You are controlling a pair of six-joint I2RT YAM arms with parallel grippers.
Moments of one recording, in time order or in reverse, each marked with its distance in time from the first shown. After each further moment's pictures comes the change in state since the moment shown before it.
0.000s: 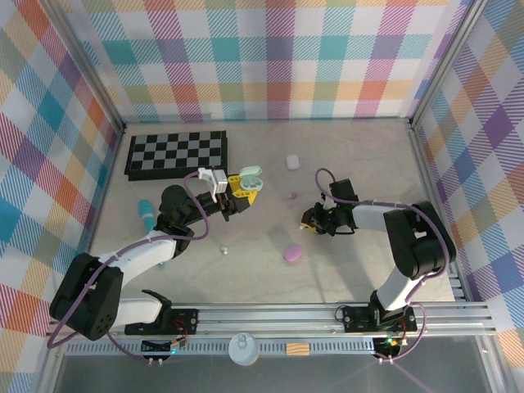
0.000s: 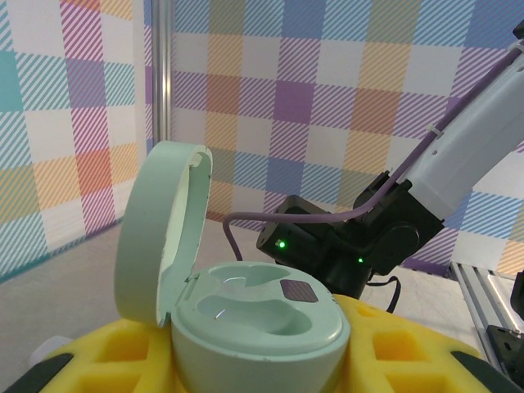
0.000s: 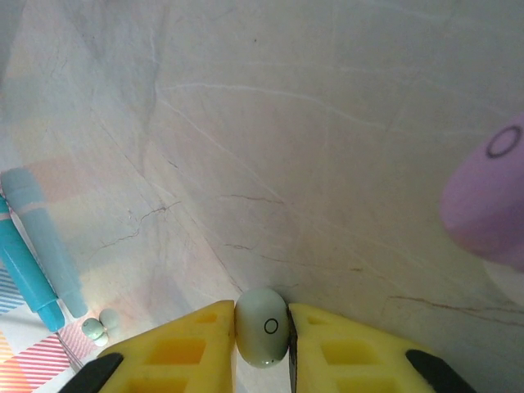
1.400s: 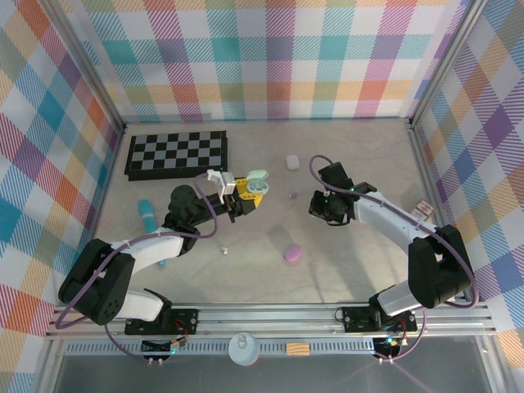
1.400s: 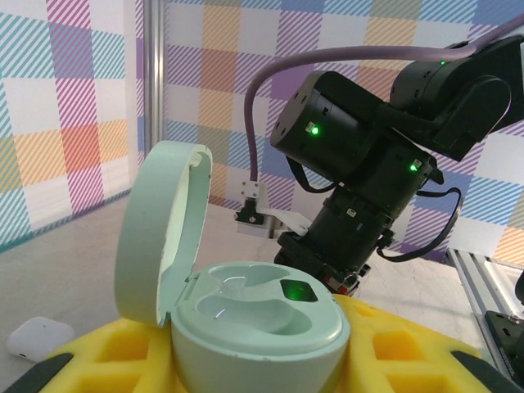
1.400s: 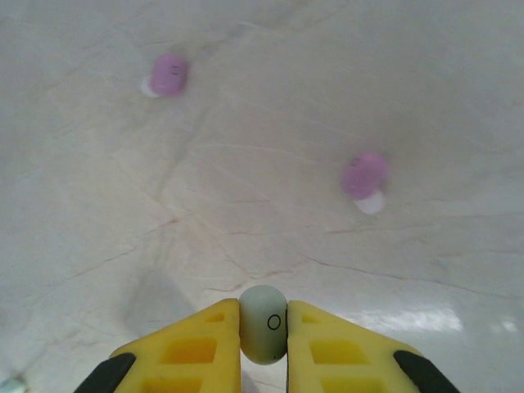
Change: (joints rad) left arm -0.032 0.106 0.001 0.060 -0.012 0.008; right arm 0.140 -0.212 0.249 -0.527 0.518 -0.032
